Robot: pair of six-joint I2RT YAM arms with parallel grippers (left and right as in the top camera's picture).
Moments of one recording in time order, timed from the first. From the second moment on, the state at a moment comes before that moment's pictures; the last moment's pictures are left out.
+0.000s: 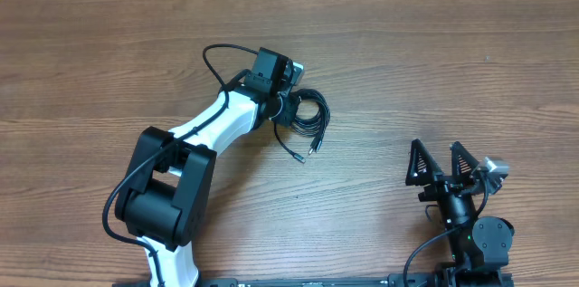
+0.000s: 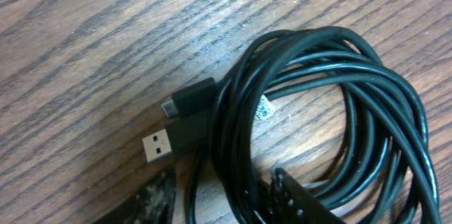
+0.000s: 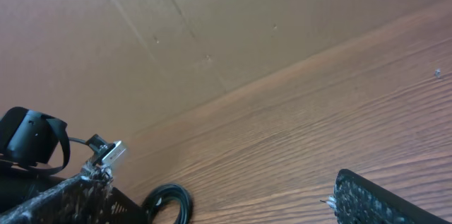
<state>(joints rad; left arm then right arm) -0.42 1.96 1.23 -0.36 0.12 0.00 0.01 0.02 0.02 -0.03 -0.12 0.50</state>
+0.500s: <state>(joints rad) -0.43 2.00 1.23 -0.35 0.12 -0.01 0.01 0.11 0.02 -0.03 -0.14 0.51</state>
